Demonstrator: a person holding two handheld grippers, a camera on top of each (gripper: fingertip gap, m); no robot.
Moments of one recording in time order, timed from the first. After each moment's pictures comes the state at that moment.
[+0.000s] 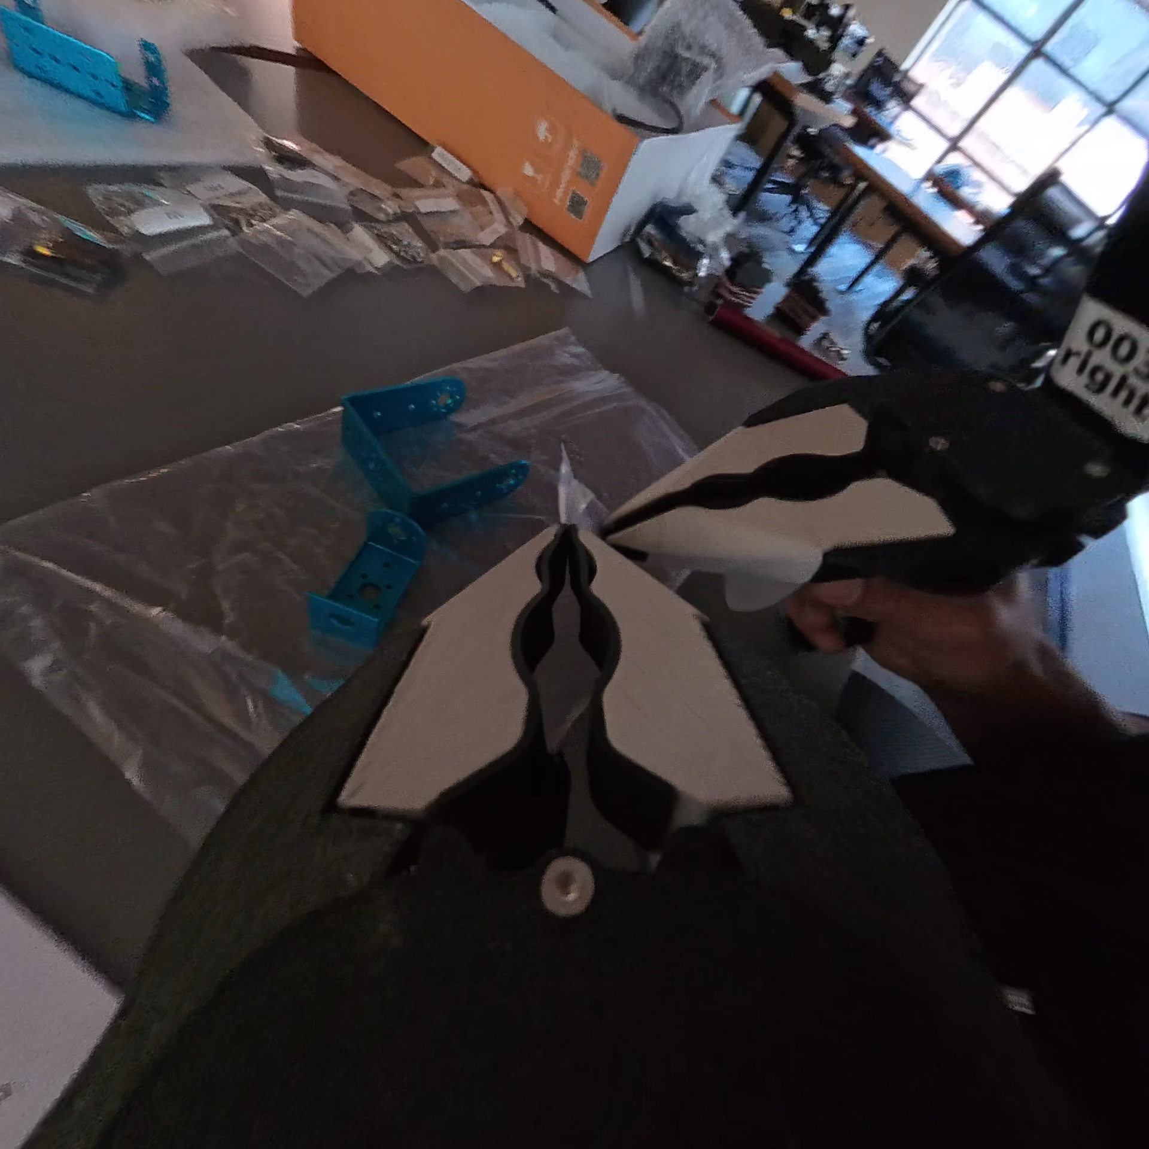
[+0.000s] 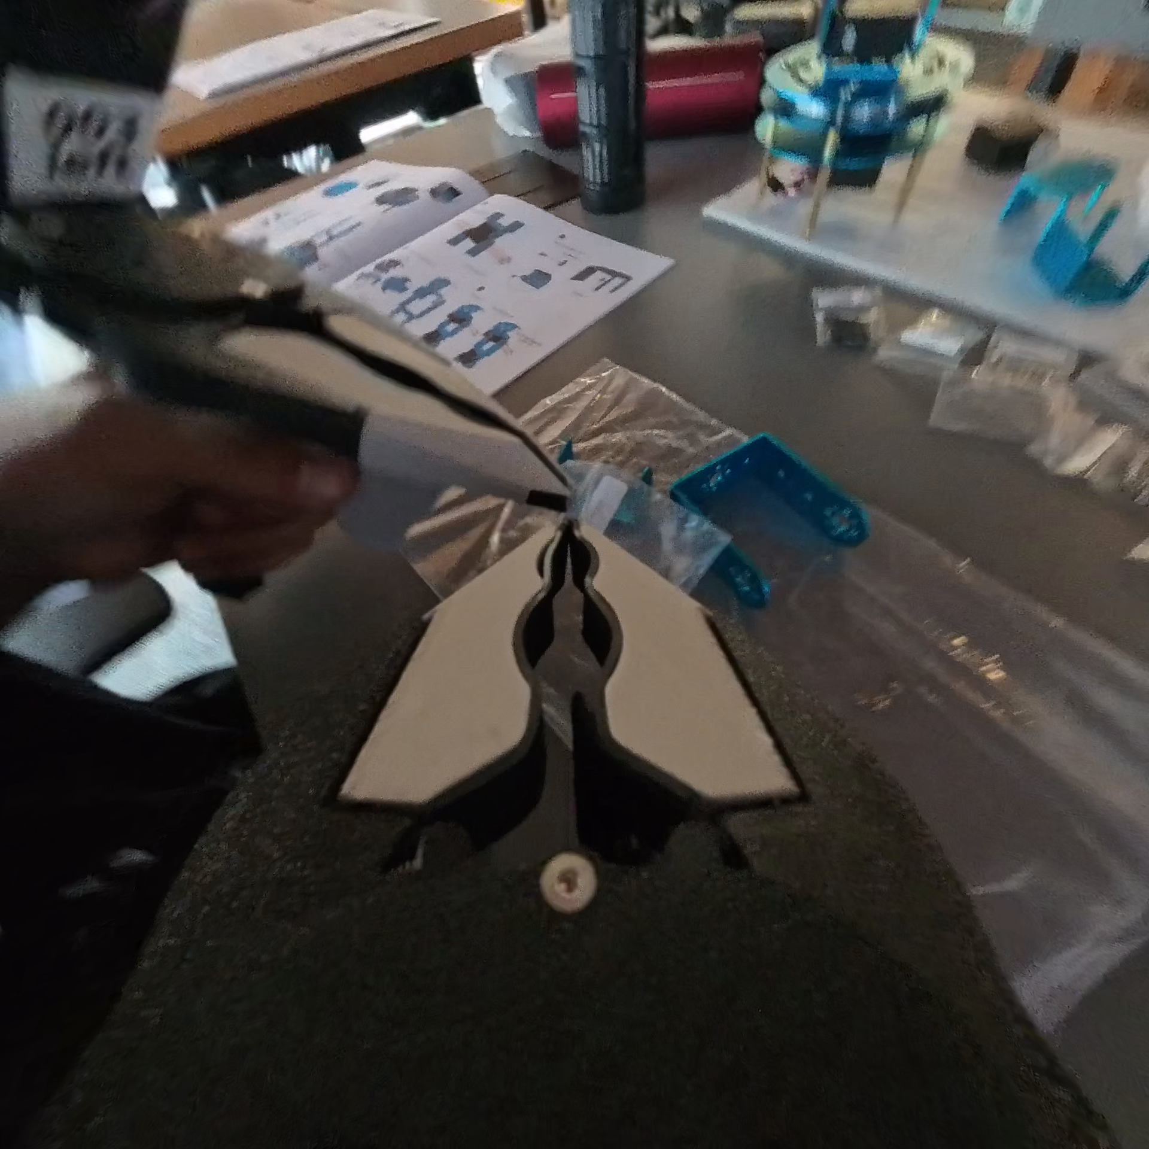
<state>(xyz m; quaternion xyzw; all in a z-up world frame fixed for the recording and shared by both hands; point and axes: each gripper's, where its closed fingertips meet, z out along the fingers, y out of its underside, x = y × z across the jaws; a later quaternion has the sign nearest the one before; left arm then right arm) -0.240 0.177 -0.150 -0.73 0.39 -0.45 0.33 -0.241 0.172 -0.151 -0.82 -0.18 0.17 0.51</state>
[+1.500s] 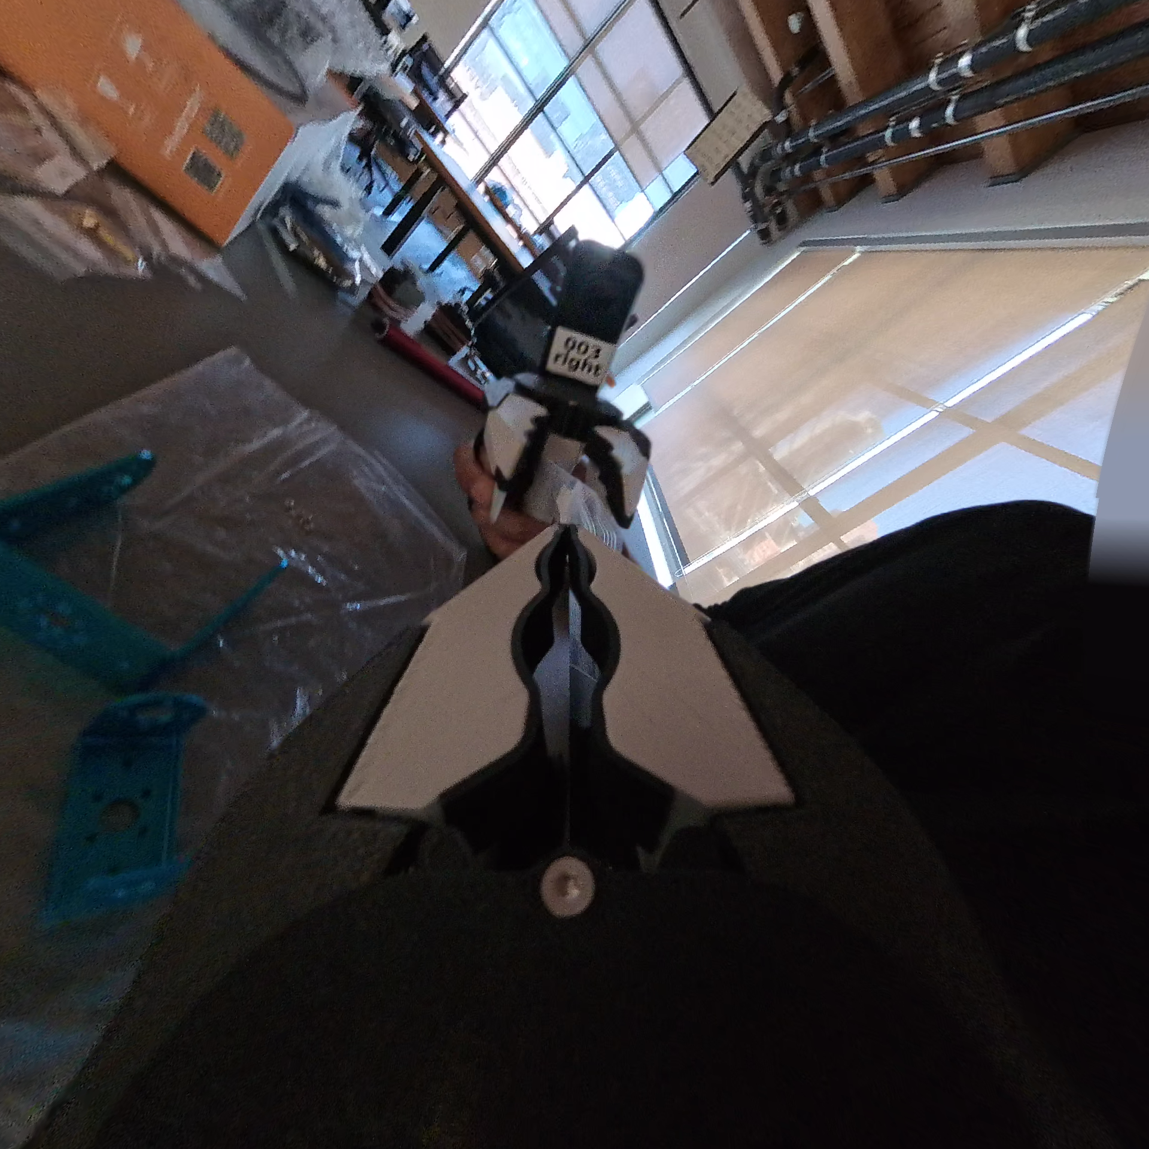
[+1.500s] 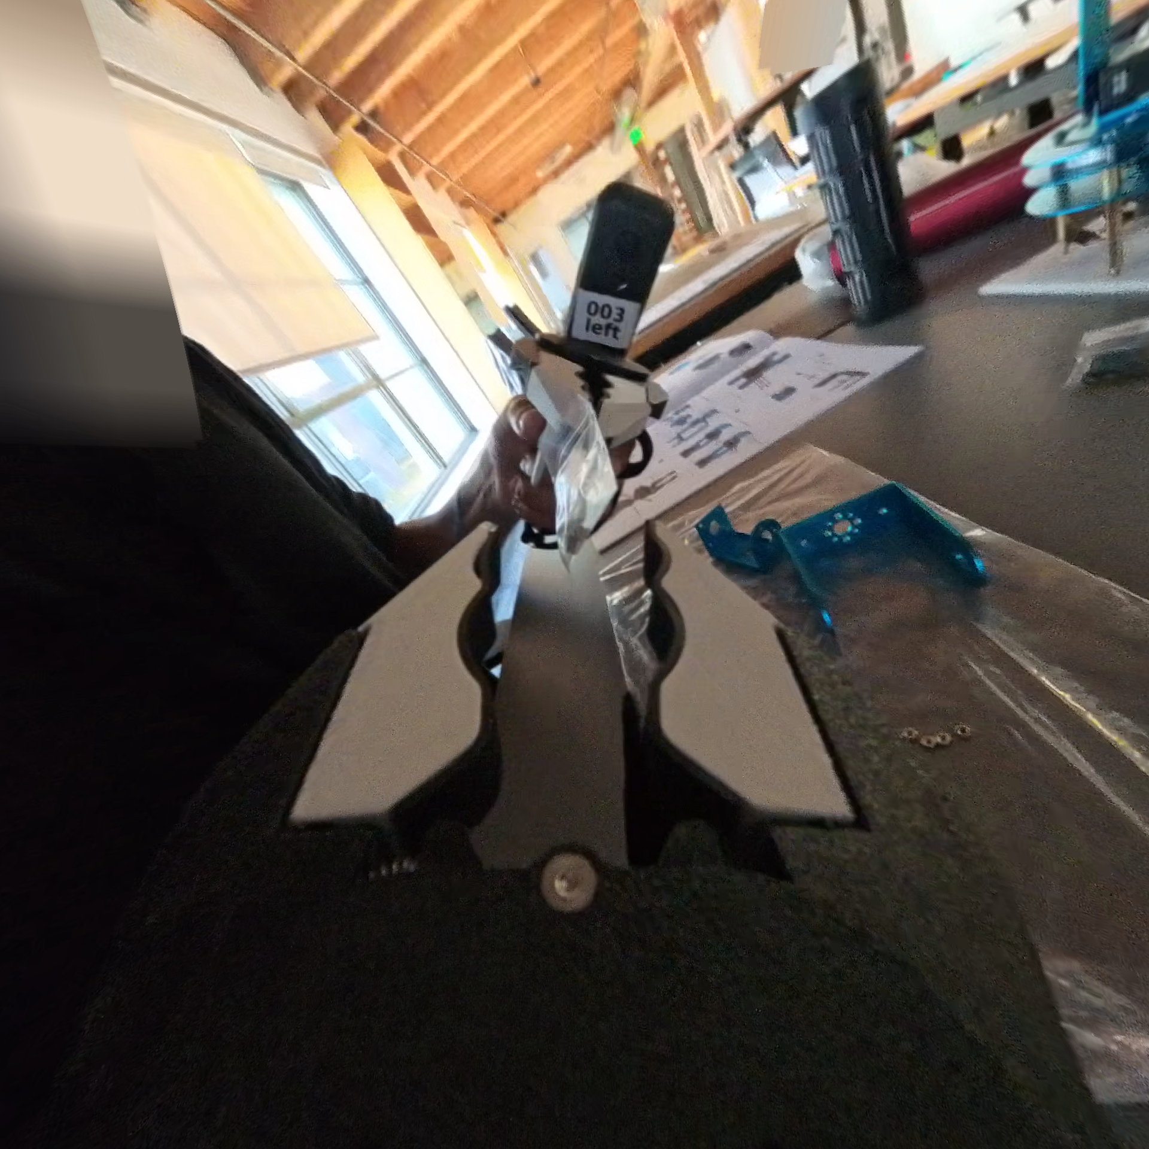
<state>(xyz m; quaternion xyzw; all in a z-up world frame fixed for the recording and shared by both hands) -0.219 0.164 -0.093 -0.59 0.39 -0.70 0.08 -0.188 0.140 -0.102 -0.67 -0.19 0.53 0.48</state>
